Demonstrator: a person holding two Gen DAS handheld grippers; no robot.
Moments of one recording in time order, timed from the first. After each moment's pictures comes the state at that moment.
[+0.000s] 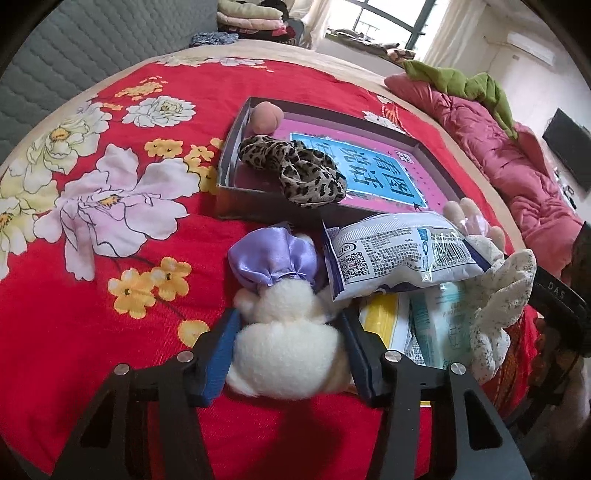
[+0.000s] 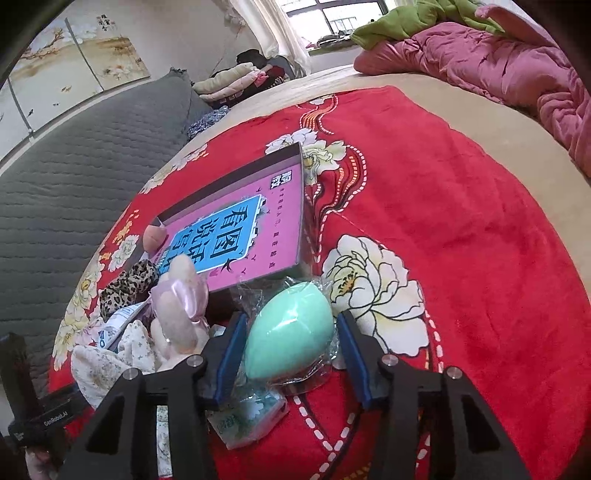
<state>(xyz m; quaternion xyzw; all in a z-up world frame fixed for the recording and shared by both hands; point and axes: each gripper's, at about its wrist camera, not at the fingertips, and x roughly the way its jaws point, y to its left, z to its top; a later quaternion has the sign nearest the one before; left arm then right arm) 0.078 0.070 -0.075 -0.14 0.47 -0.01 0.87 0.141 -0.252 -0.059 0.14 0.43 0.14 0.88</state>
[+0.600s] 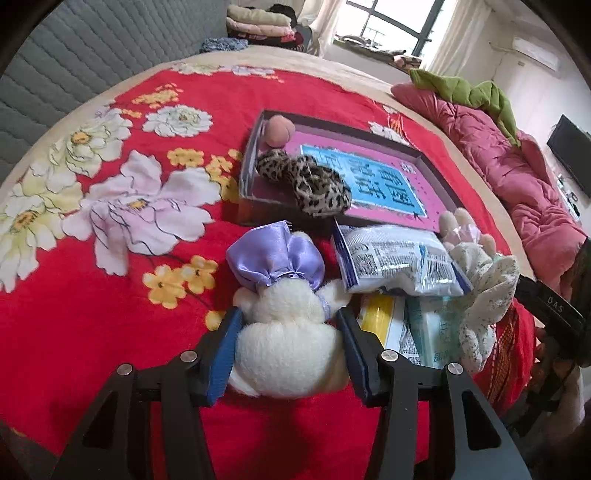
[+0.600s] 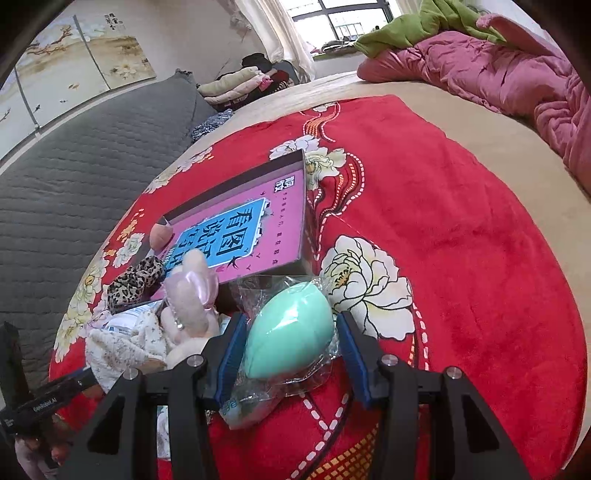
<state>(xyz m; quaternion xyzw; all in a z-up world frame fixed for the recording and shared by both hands) 0.059 0.078 -0.053 -0.14 0.46 0.01 0.88 0.126 -0.257 -0.049 0.13 0.42 0.14 0.89</state>
